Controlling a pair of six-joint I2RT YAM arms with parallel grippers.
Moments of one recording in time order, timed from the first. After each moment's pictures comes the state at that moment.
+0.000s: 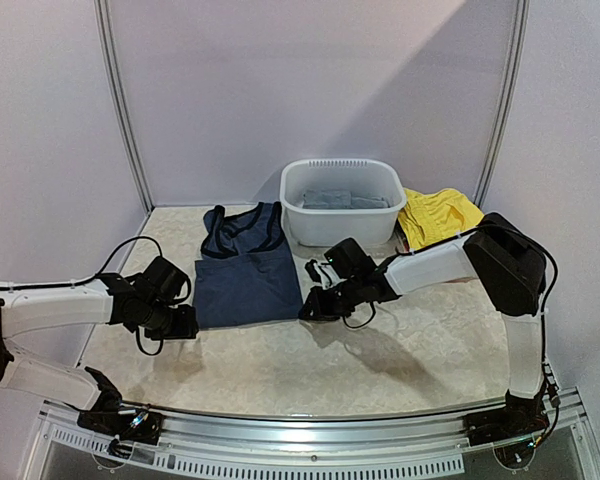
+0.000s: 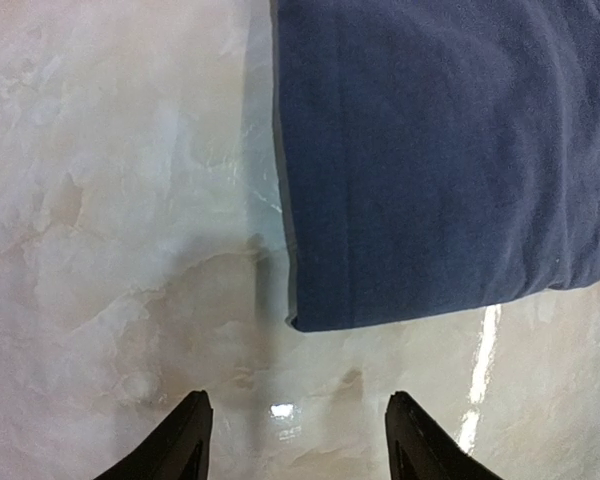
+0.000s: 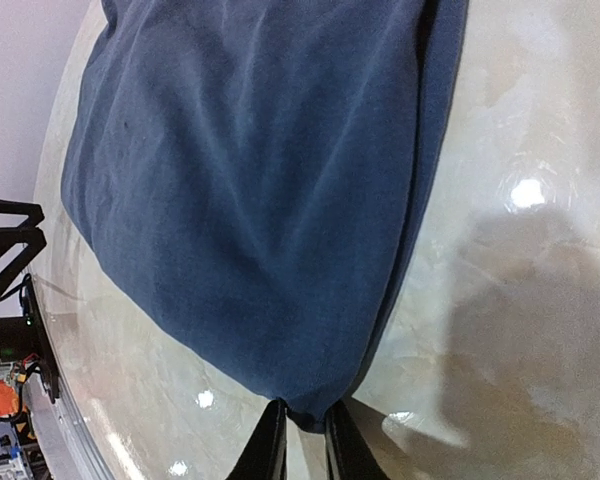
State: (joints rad) left arm -0.58 1.22 0.57 -0.51 -0.19 -0.65; right arm 0.84 2.11 1.27 -0.02 -0.37 0.63
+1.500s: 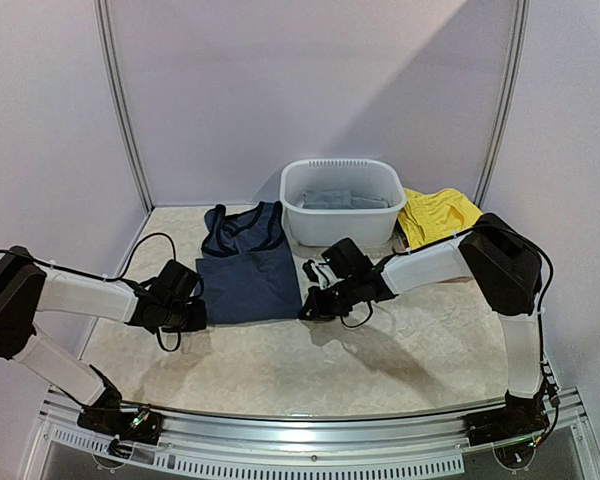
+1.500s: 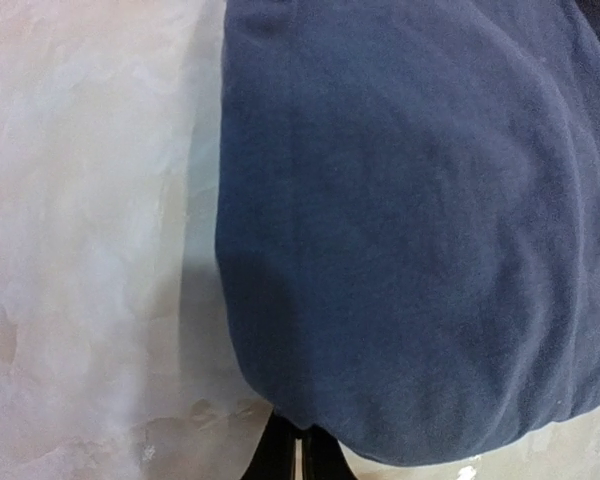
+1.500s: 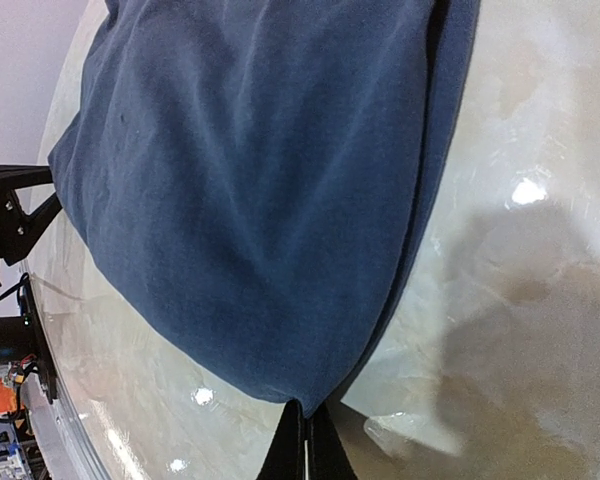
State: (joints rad) left arm -0.56 1.45 0.53 -0.12 -0.25 -0.62; right arm 0.83 2.14 1.30 -0.03 -0.38 0.62
